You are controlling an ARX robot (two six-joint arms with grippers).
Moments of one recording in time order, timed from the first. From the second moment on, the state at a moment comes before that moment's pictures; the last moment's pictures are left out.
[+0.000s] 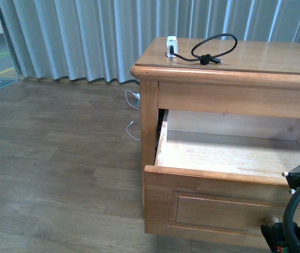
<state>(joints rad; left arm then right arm) 0.00 0.00 0.01 0.00 0.00 0.00 0.28 1.81 0.34 0.87 0.10 0.16</state>
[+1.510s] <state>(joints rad) 0.00 0.00 0.01 0.00 0.00 0.00 0.20 0.15 0.18 -0.03 0.19 0.02</state>
